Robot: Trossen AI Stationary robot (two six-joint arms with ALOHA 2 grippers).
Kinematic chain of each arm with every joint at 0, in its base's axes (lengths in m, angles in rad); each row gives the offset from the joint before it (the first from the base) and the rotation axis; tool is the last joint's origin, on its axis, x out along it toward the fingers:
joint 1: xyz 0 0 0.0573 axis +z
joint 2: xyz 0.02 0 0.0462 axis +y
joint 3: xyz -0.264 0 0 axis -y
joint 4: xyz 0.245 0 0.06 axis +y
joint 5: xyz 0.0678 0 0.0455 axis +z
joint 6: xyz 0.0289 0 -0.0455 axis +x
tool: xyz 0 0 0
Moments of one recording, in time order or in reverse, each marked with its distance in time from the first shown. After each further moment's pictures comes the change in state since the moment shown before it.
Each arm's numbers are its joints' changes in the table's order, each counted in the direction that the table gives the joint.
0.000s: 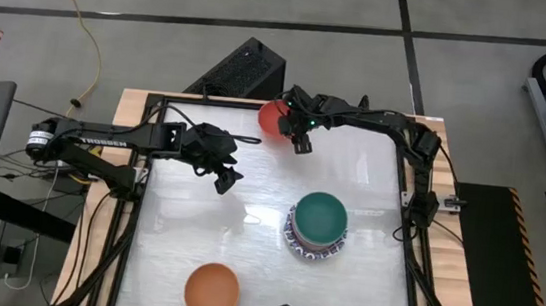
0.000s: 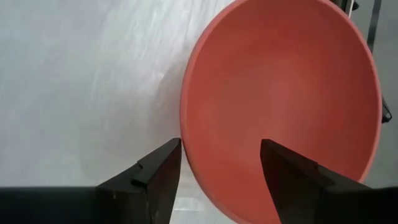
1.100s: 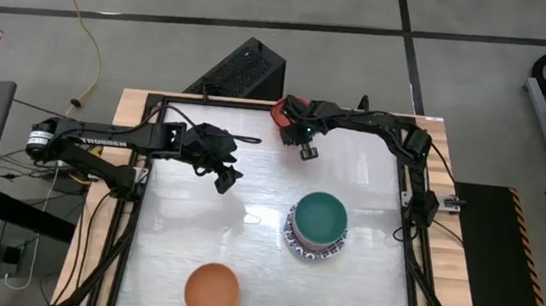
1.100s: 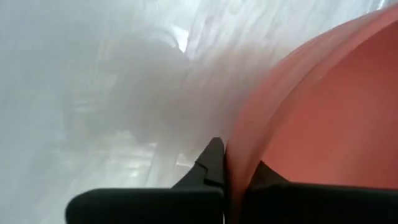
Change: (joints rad) left arm 0.000 0.000 0.000 0.004 0.025 0.009; right arm 0.013 0.079 0.003 0.103 -0.108 -0.079
